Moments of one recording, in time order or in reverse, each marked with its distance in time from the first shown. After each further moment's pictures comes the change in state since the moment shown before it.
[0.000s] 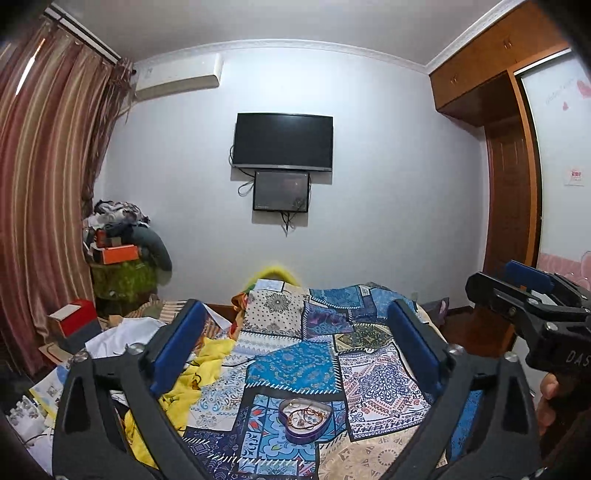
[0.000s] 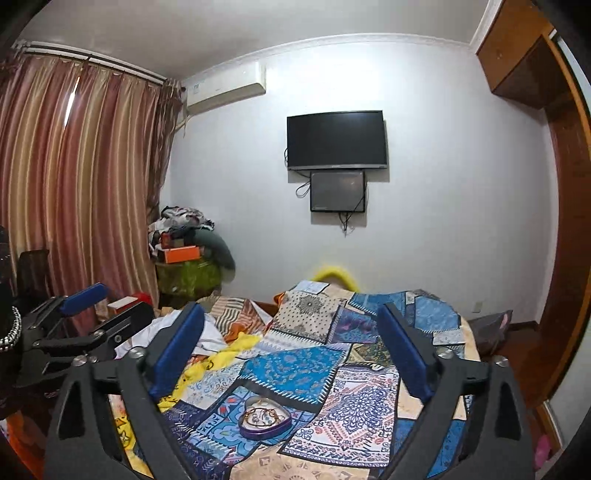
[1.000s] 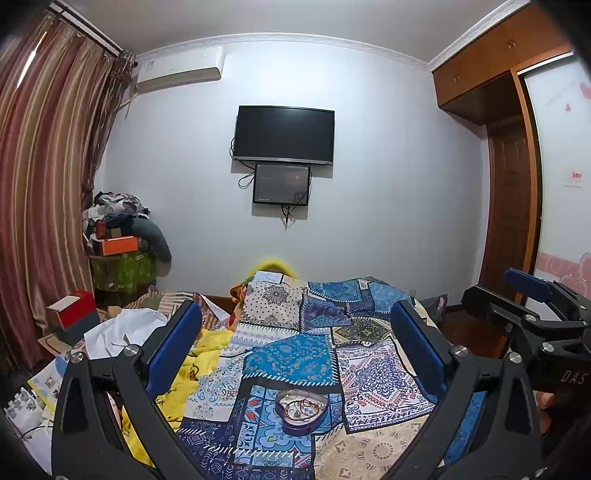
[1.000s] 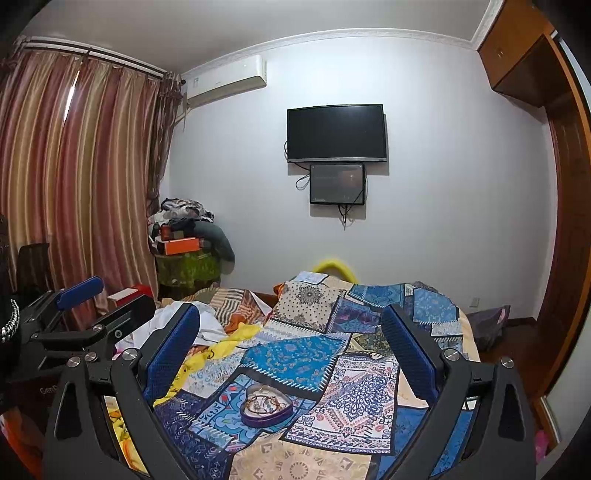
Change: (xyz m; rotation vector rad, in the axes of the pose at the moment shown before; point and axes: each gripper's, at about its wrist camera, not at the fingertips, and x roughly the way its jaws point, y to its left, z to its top) left arm -0.003 -0.002 -0.008 -0.015 0.028 -0.007; right arm -0.007 0.004 -0.009 -0.009 0.033 0.005
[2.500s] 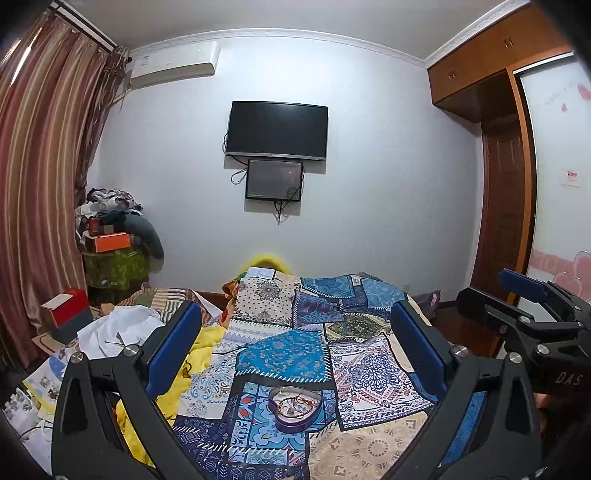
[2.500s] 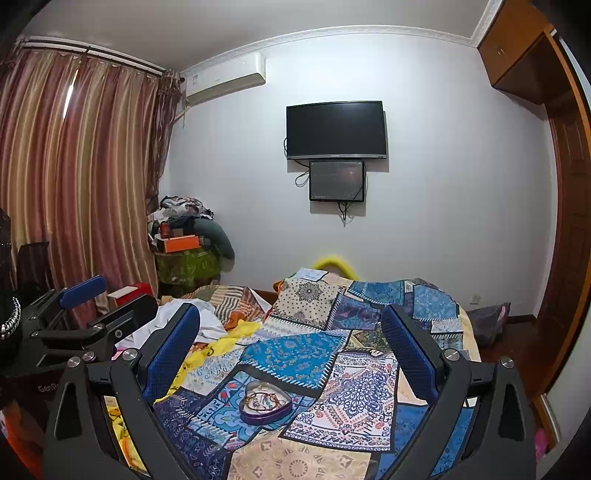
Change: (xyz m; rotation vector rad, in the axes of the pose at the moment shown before) left arm 0.003 -0.003 -0.006 -0.001 0.018 -0.030; right arm -0.001 0.000 0.000 0.000 0.014 -0.001
